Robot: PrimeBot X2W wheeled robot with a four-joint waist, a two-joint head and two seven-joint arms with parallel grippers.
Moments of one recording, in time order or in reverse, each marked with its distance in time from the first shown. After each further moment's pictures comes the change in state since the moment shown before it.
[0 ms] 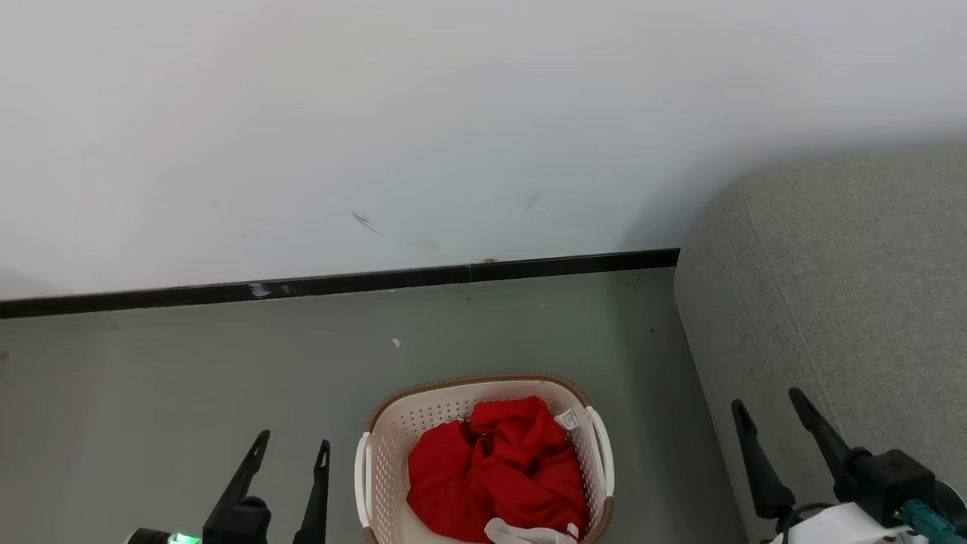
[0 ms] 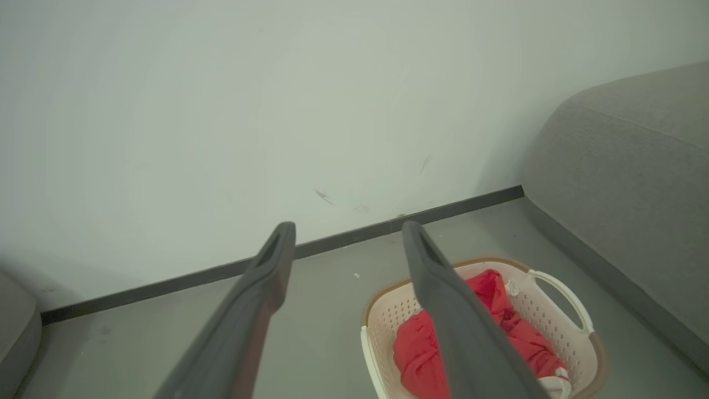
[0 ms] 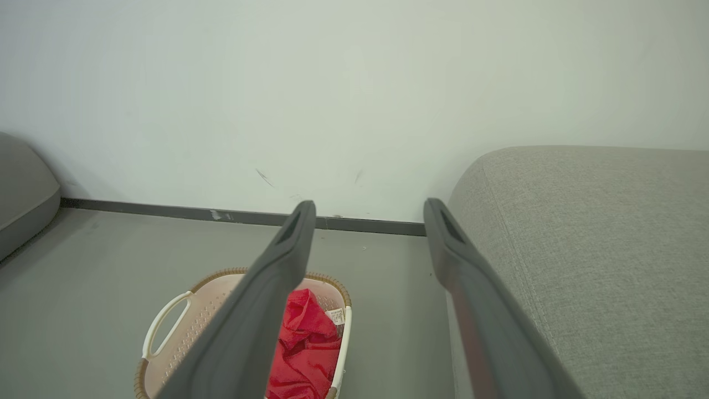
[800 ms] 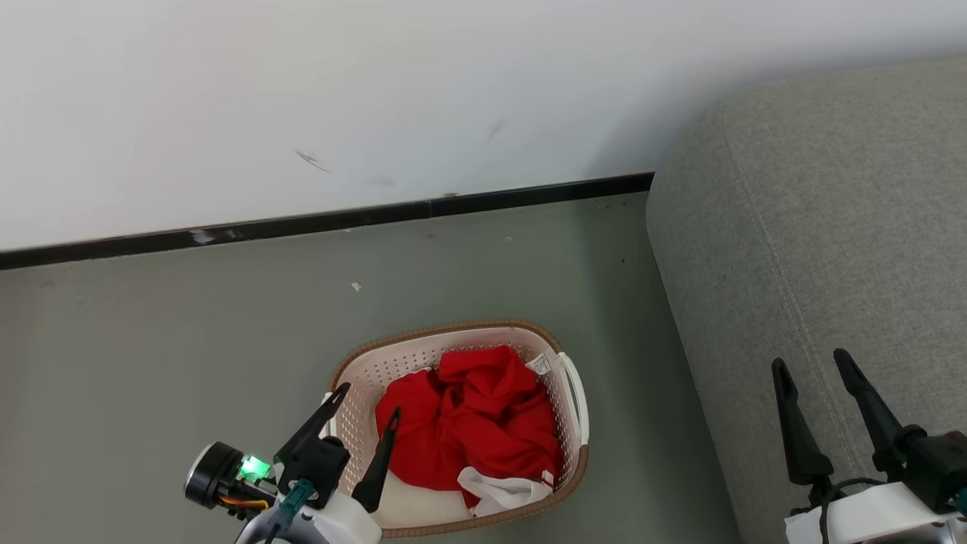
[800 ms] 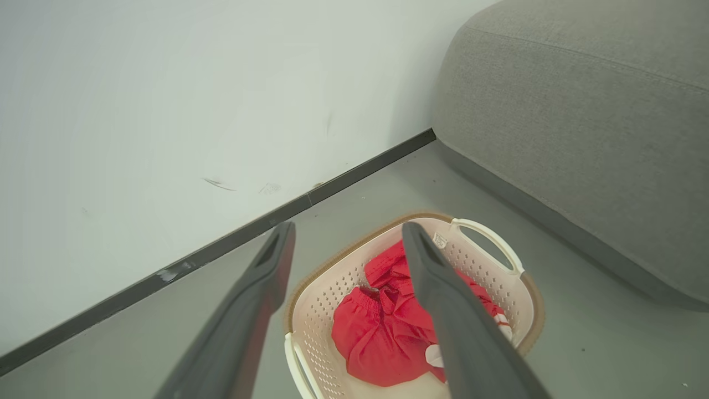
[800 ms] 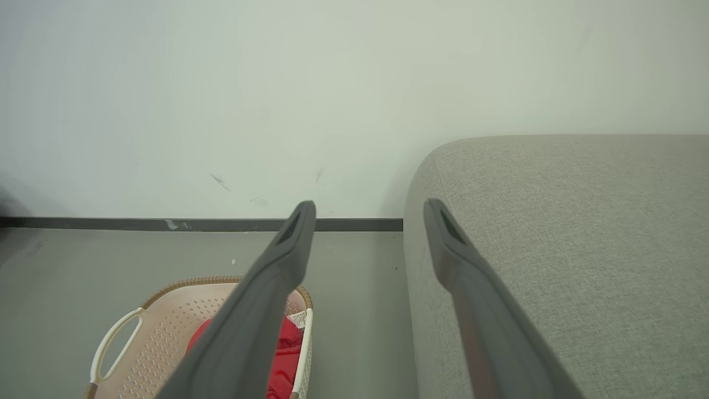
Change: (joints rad) left arm -0.229 -0.029 -0.149 0.229 0.067 -0.113 0.005; right arm 0.000 0.002 -0.076 -0.109 0.011 0.000 0.000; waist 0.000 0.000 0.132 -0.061
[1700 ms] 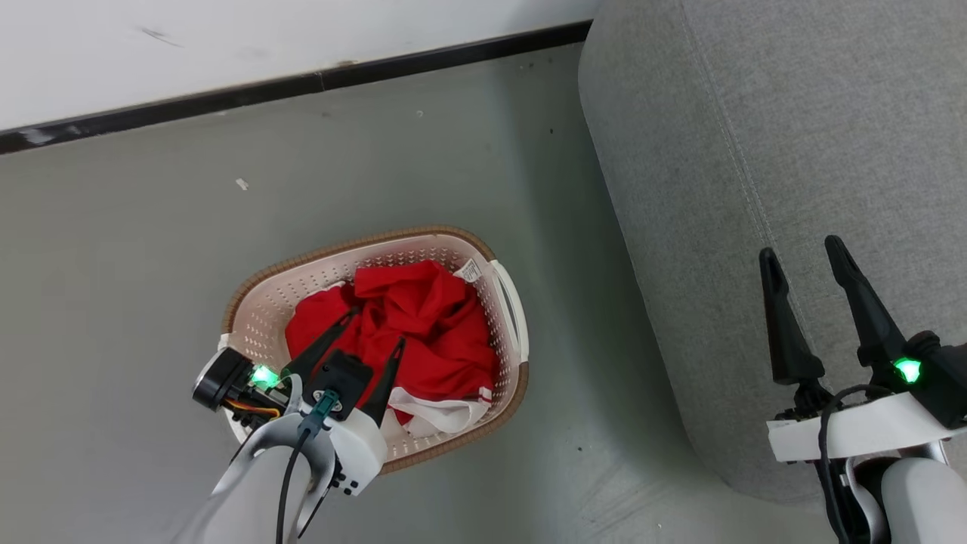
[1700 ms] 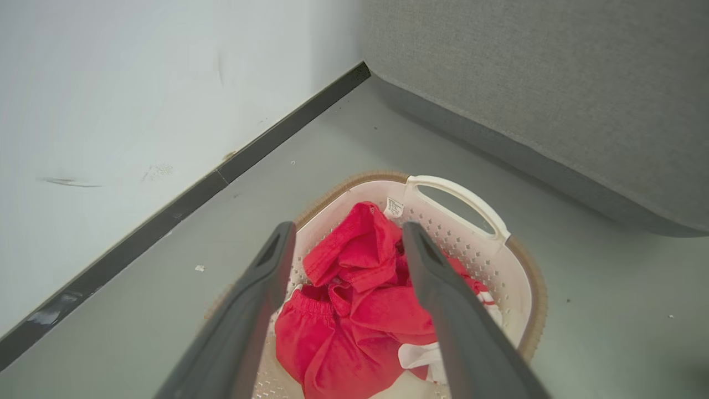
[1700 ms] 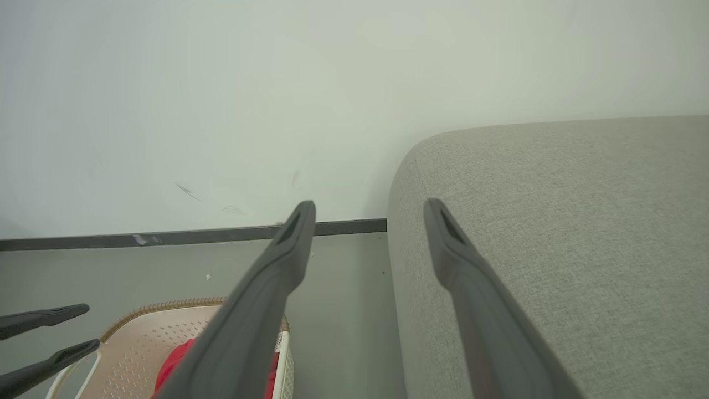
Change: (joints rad) left arm -0.279 -0.021 -0.066 0.227 0.092 -0.026 0.011; right arm -0.193 0.000 0.053 -0.058 0.082 0.000 0.000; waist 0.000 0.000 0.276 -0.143
